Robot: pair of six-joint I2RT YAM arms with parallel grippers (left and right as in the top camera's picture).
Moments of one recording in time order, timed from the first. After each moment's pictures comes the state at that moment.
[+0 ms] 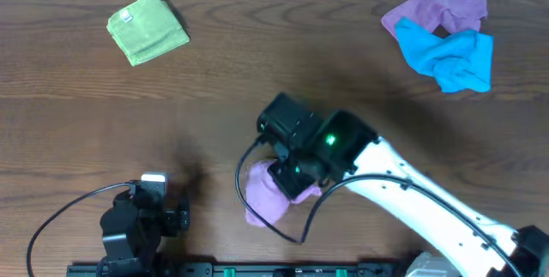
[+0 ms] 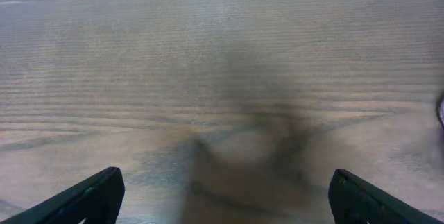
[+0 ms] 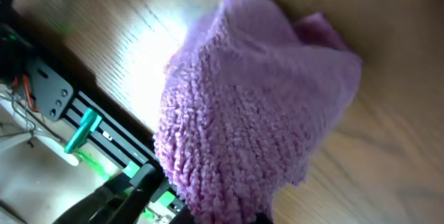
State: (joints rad) left arm 0.11 0.01 0.22 -0.88 0.12 0.16; right arm 0.88 1.53 1.42 -1.26 -0.13 0.23
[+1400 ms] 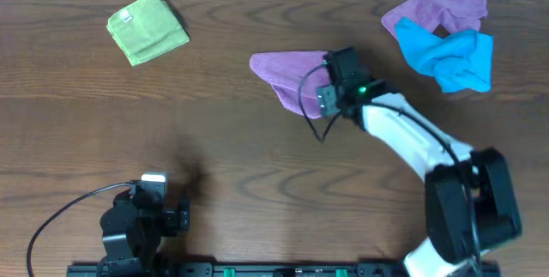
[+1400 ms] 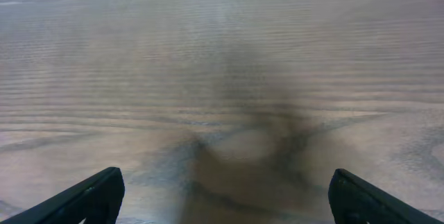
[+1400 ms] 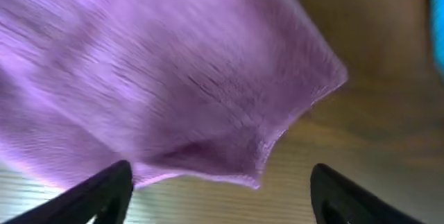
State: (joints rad) left arm 0.11 0.01 0.22 -0.88 0.12 0.16; right arm 0.36 1.80 1.15 -0.47 0.24 0.12
